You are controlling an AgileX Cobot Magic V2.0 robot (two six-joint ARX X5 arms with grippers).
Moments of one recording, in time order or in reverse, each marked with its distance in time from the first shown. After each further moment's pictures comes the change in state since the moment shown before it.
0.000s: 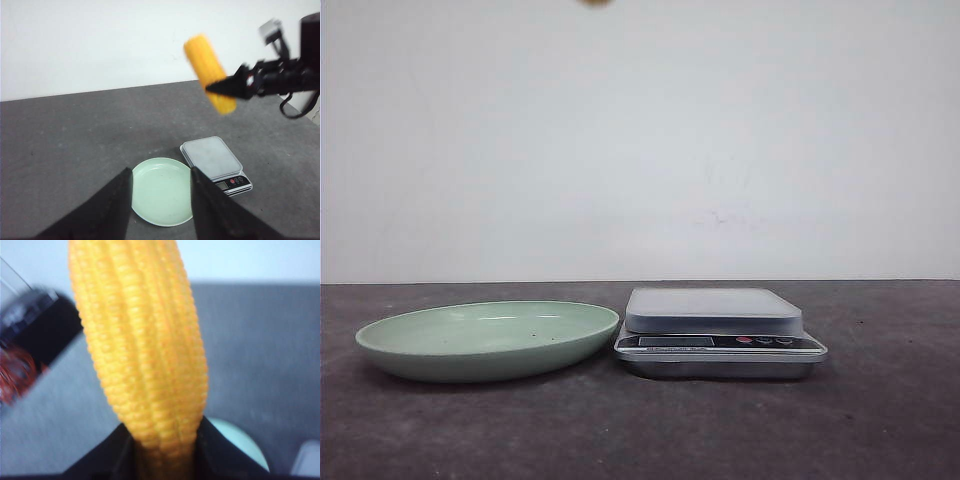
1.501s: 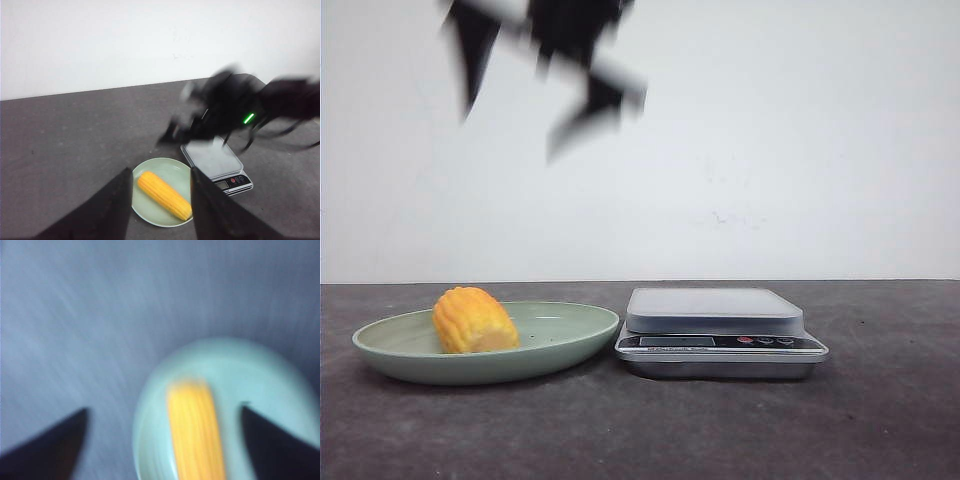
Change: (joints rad) left arm 0.000 0.000 -0.003 0.000 0.000 0.000; right arm 0.077 0.237 0.187 -0.092 0.139 0.117
